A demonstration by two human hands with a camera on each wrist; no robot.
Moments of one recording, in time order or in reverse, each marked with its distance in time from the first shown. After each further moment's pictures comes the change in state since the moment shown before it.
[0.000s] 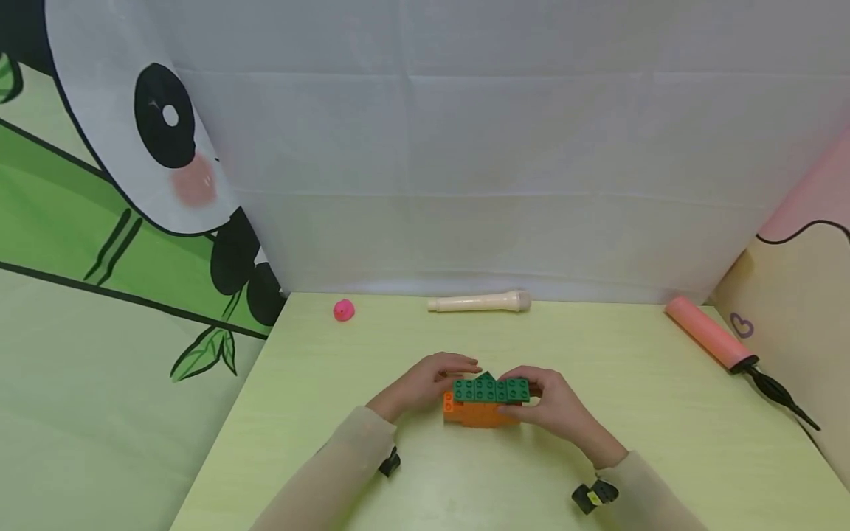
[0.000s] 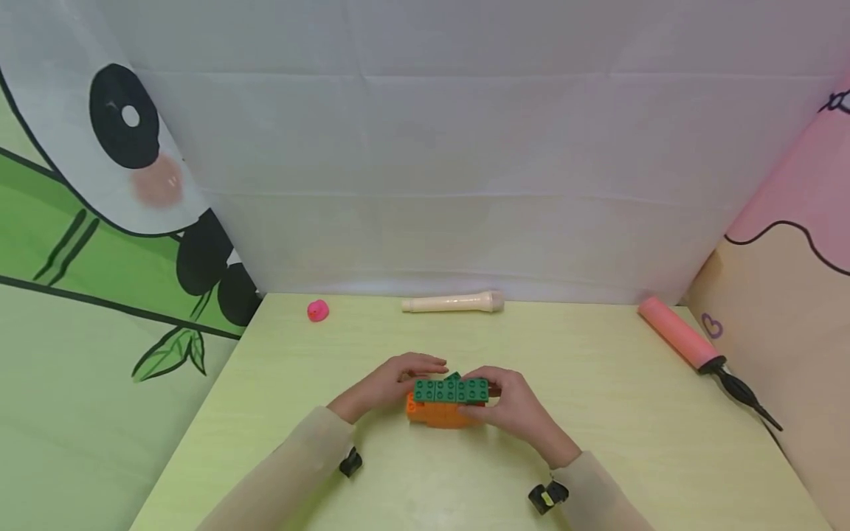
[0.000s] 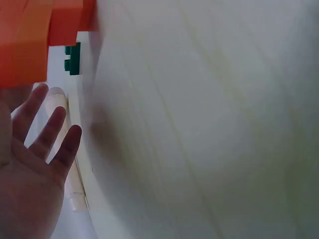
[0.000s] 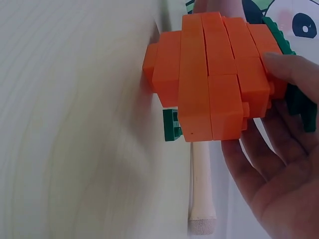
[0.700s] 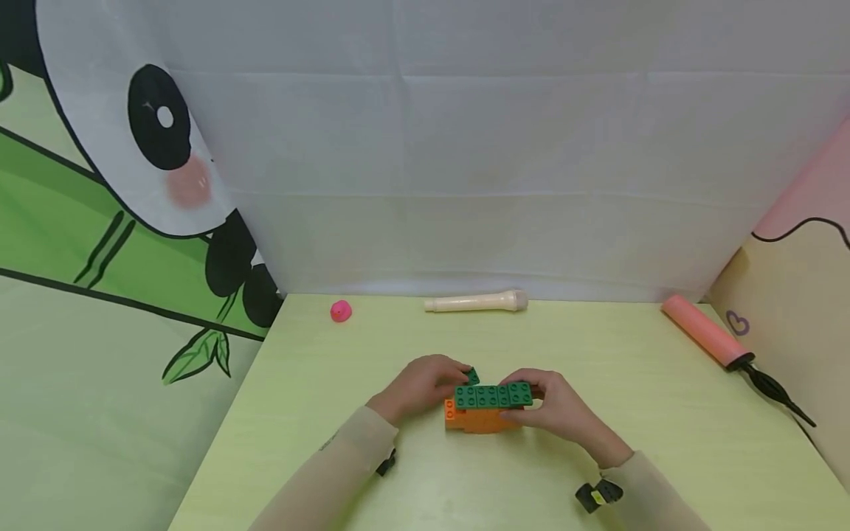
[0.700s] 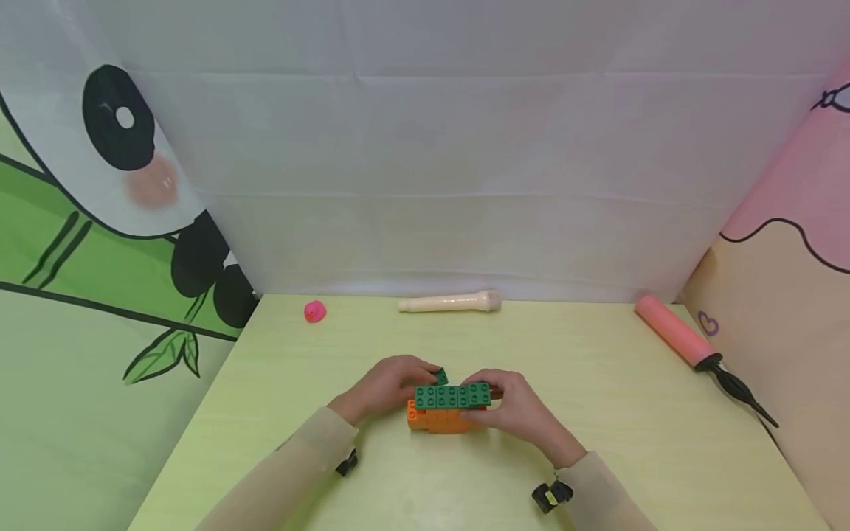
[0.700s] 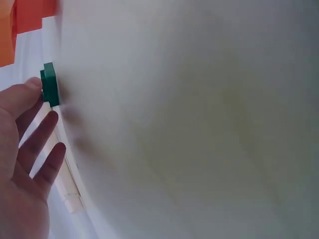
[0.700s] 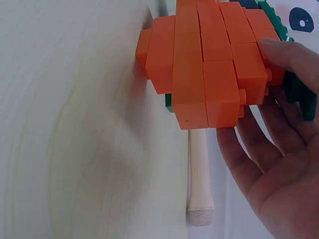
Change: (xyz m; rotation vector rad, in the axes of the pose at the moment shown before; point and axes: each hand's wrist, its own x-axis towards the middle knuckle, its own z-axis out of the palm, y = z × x) left_hand 0.010 -0.008 0.005 0.433 0.043 0.053; right_hand 0.004 0.005 -0.021 0.005 -0.064 -0.038
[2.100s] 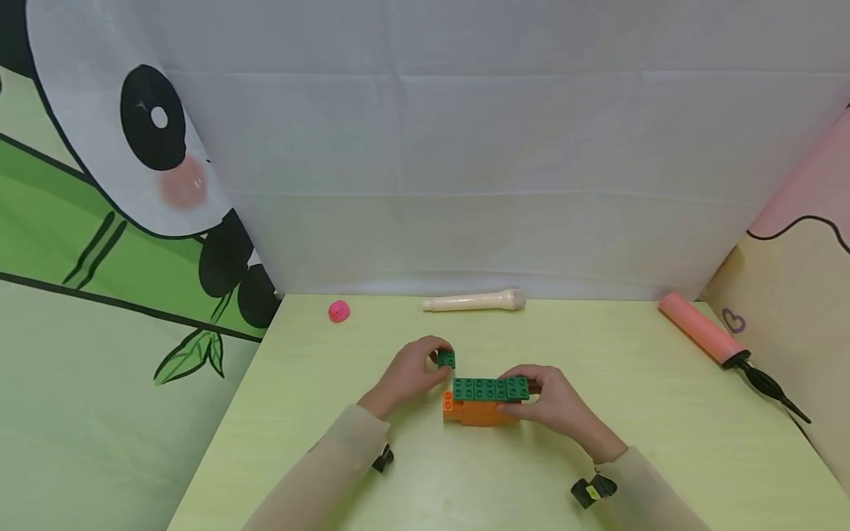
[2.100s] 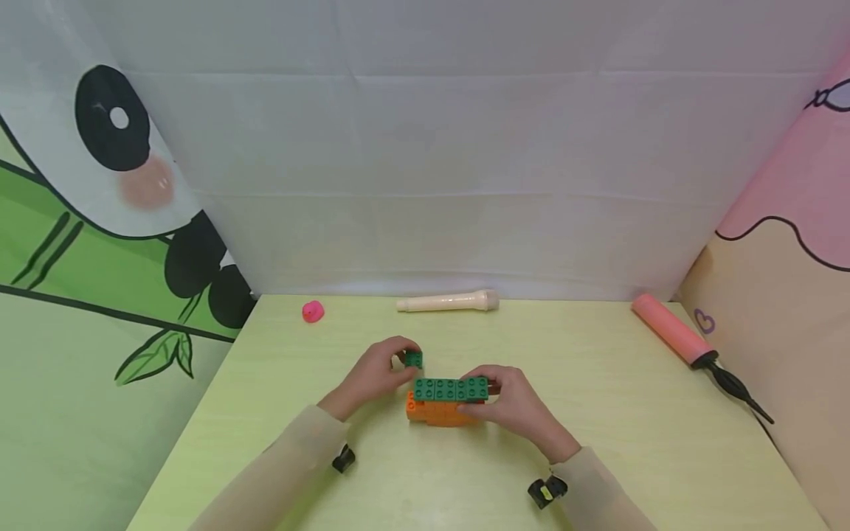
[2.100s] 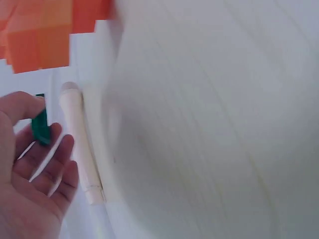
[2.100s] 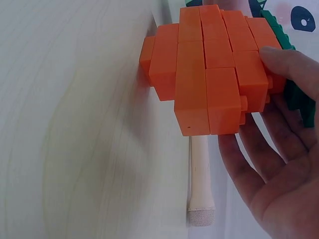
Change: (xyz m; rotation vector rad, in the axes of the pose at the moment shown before) left_hand 0.016 0.006 -0.018 -0.220 0.213 -0.322; right_hand 0.015 0.008 -0.018 -0.031 0.031 0.046
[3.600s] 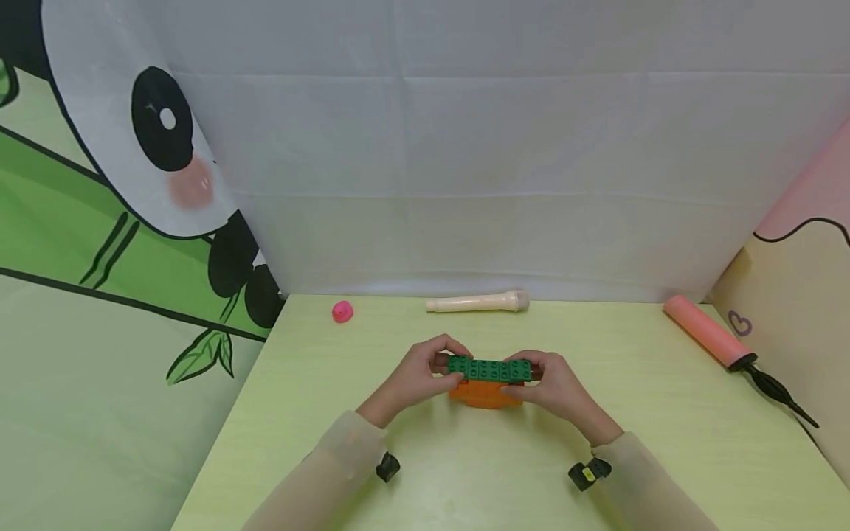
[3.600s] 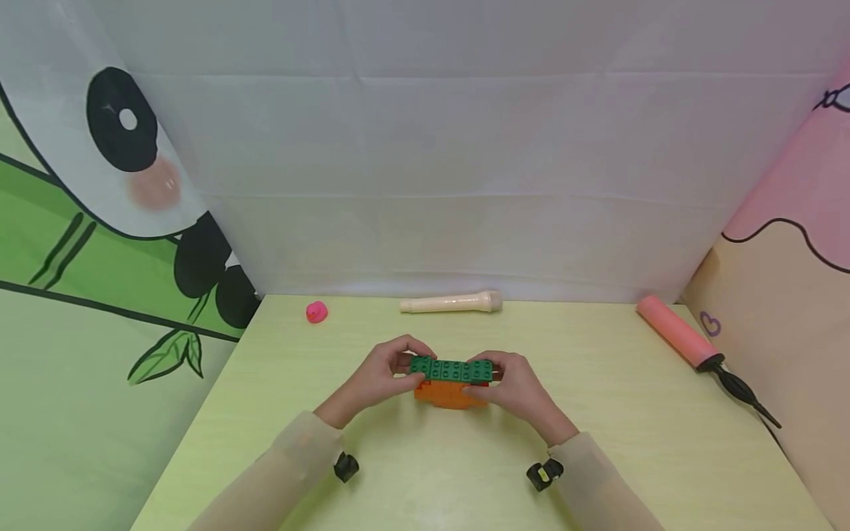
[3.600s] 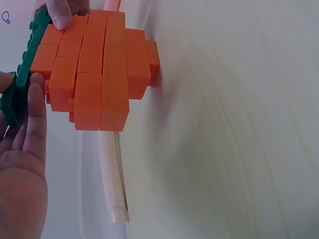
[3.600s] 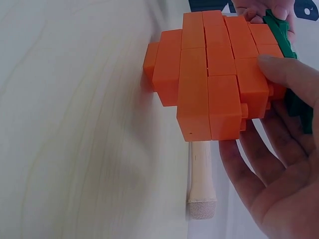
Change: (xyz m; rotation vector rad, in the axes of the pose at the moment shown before) left_hand -0.032 0.028 -0.019 -0.534 -0.123 0.180; right_hand 0.005 -0.006 0.016 -0.013 0.103 0.087
